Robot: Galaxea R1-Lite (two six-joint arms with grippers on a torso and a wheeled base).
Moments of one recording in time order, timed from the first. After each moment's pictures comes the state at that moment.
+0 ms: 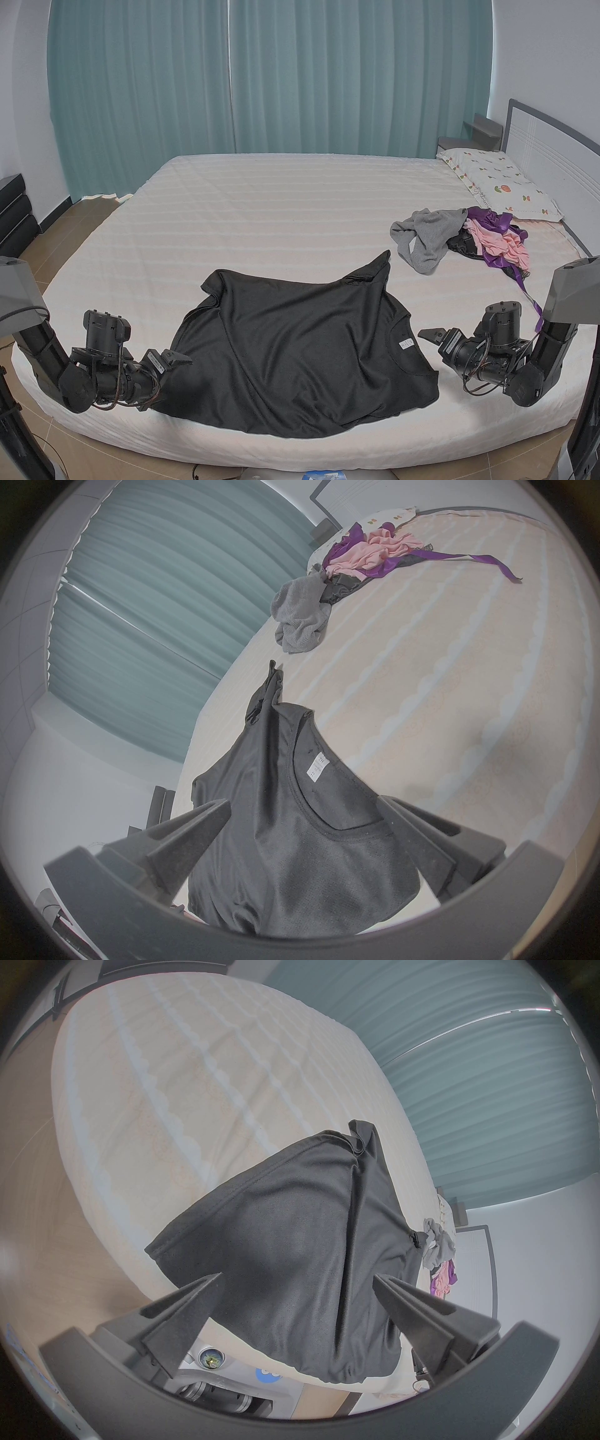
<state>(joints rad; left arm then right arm) -0.12 1.95 -0.33 -0.78 -0.21 -1.01 0.27 2.15 -0.37 -1.22 0.05 0.92</state>
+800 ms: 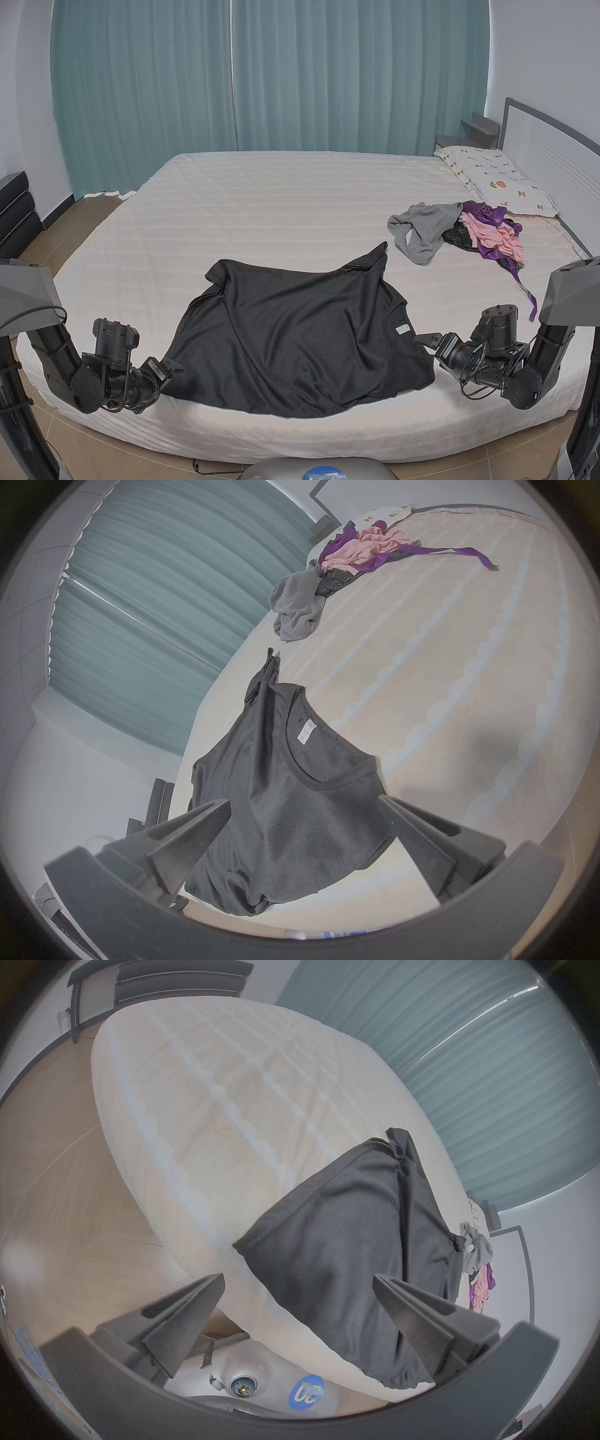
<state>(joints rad) -0.11 2.05 -0.35 -0.79 -0.04 -0.95 0.29 2.16 -0.37 -1.22 0.05 0.92</state>
